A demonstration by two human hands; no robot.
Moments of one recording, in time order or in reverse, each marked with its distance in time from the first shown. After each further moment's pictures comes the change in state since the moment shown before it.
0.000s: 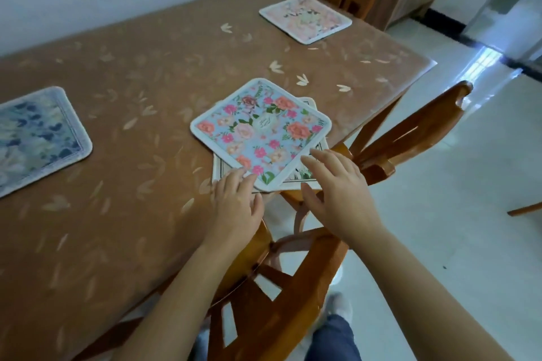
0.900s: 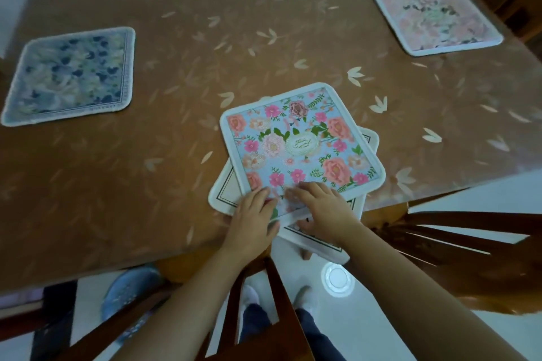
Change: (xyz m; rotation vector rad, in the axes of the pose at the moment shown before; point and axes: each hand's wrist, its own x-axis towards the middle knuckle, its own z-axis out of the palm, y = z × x) left_hand 0.069 -0.011 0.124 0.177 -0.157 -0.250; right_hand 0.156 0.117 0.128 -0.034 -0.661 -0.535
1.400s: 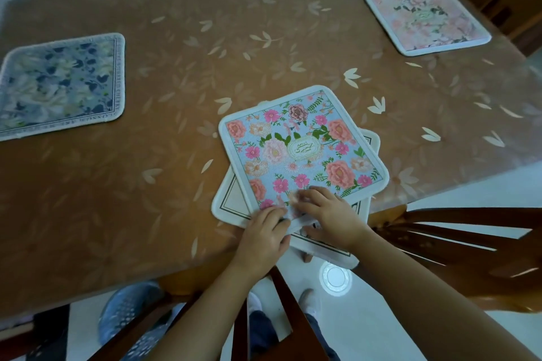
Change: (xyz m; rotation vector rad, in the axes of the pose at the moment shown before) left_hand -0.007 -0.002 0.009 -0.077 0.207 0.261; right_hand 0.002 0.004 0.008 -0.021 0.095 -0.147
